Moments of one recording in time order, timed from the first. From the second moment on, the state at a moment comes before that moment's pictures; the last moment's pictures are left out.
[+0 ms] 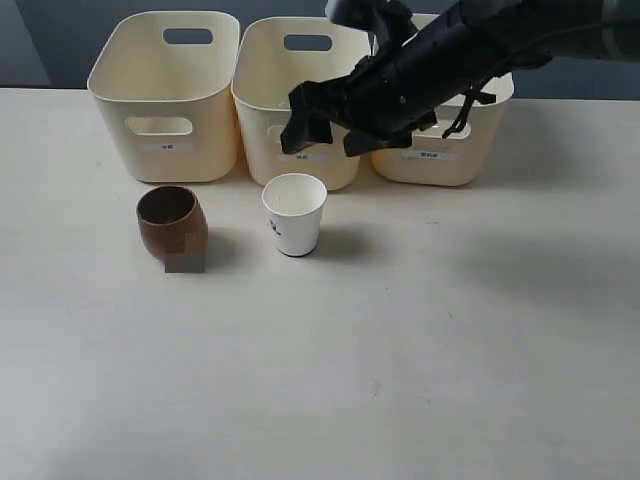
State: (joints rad) left arm -0.04 0.00 0.00 0.07 0.23 0.12; right arm 0.43 1.89 -1.39 0.74 0.69 -0.45
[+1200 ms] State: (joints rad) left arm -0.04 0.00 0.00 0.07 0.23 0.12; right arm 0.49 2.02 -1.39 0.76 0.57 -0.41
